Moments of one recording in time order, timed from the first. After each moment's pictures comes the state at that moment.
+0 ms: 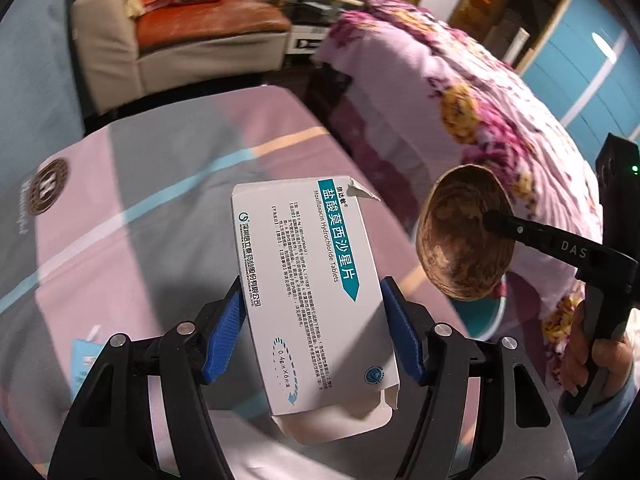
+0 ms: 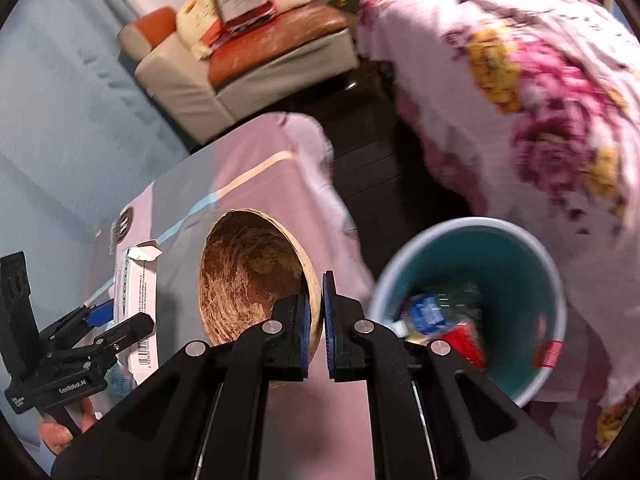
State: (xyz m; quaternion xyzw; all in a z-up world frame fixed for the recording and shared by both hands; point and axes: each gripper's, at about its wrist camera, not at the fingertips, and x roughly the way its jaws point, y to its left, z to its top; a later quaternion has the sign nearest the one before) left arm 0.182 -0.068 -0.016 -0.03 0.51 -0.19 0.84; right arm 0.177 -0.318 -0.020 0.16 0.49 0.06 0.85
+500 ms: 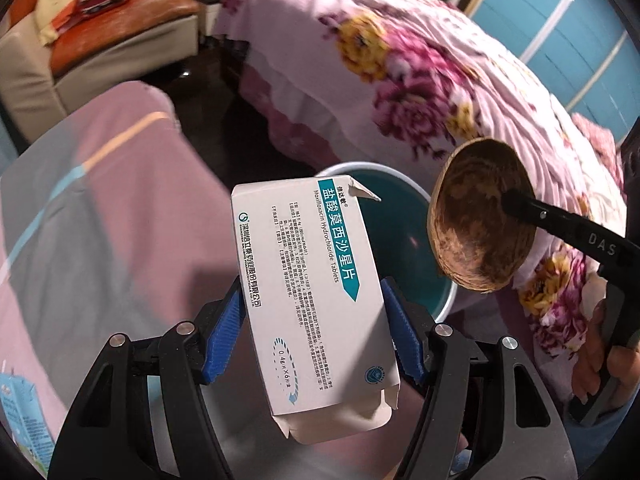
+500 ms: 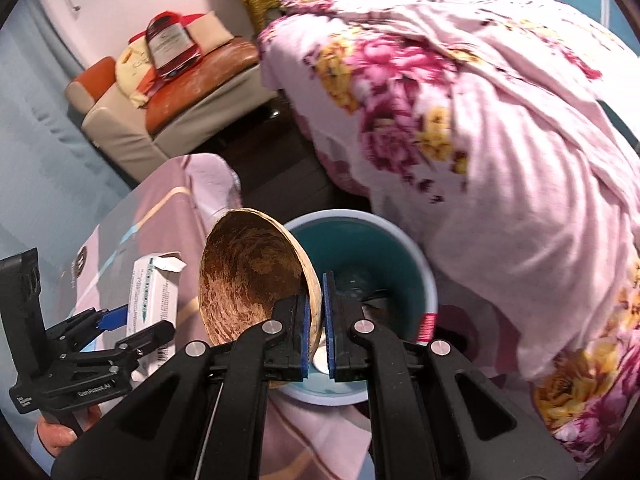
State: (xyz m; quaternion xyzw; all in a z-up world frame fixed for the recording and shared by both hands) left arm 0.171 -0.223 -0.046 0.04 0.54 -0.27 0.80; right arm 0.112 -0.438 -0.022 0.19 0.47 -0.04 0.86
